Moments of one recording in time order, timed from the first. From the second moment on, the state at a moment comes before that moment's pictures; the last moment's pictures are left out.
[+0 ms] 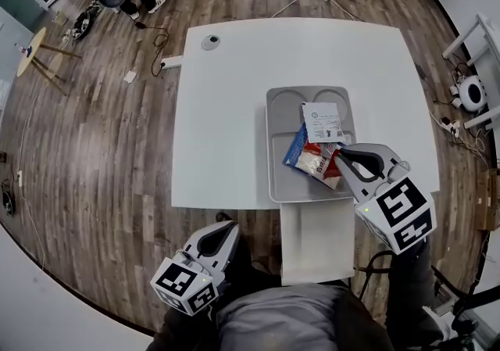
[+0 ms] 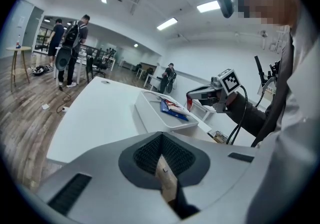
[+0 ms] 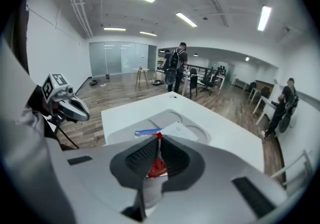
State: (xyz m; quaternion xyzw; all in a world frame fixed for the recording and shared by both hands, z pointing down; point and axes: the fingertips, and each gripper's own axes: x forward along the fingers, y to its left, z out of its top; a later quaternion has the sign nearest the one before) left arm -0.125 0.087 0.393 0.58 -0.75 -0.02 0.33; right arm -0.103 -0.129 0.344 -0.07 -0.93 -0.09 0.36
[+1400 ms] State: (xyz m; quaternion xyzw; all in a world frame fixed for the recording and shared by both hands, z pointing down) left arm -0.114 0.094 0.383 0.57 -0.76 -0.02 0.32; right arm -0.065 -0.159 0.321 0.01 -0.97 0.05 0.22
